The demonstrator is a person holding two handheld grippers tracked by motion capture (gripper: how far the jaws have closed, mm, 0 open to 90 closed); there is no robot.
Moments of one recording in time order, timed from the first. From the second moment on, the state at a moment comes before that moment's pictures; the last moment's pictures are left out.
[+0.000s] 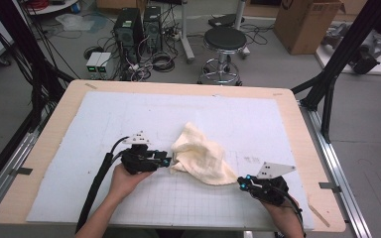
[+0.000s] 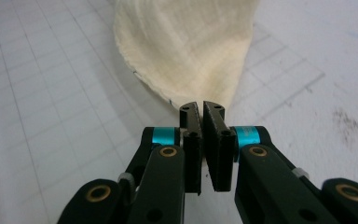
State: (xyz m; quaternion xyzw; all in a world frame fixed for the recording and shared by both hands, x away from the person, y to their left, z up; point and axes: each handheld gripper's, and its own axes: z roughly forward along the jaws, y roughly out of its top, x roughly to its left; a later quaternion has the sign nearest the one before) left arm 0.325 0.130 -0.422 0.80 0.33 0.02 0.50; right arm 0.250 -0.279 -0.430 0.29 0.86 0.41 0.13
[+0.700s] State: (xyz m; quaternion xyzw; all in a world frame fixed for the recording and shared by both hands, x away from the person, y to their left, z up) left arm 0.359 0.096 -0.429 0.82 0.32 0.02 0.48; right arm 0.266 -0.256 -0.436 0.28 0.85 0.43 0.09
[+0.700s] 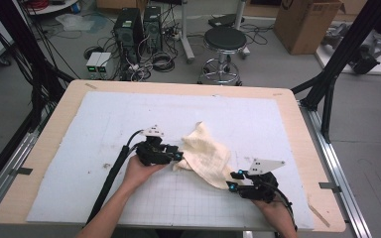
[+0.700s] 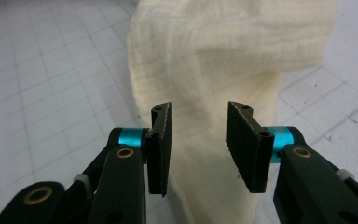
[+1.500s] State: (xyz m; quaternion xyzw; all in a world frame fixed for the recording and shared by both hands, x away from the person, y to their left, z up) left arm 0.351 0.098 -0.419 0.83 0.32 0.09 0.44; right arm 0.273 -0.256 -0.443 0.28 0.86 0.41 0.08
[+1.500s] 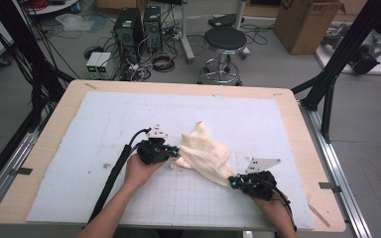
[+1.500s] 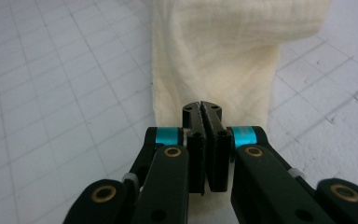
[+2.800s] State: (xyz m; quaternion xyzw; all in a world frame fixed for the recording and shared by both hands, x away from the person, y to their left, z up) left arm 0.223 0.195 -0.412 0.83 0.29 0.08 0.46; right arm 0.237 -0.197 -0.416 0.19 0.87 0.46 0.03
